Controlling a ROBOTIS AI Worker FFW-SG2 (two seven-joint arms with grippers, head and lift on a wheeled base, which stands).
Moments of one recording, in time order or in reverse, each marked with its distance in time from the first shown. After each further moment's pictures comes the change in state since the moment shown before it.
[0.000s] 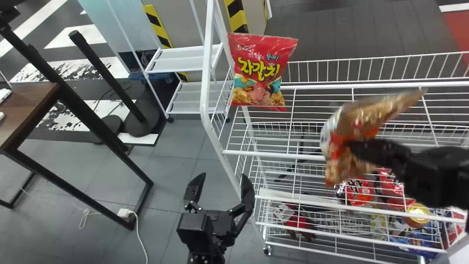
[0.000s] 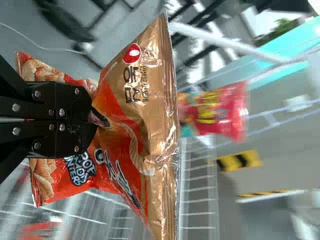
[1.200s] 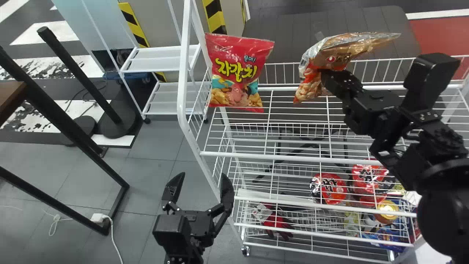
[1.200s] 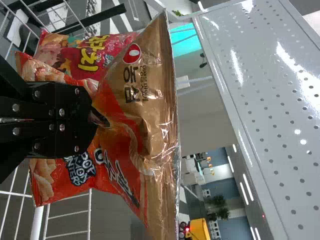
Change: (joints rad) left arm -0.011 0.007 -0.007 0.001 0.008 -0.001 -0.003; right arm -0.238 0.000 0.039 0.719 -0.146 -0.894 -0.158
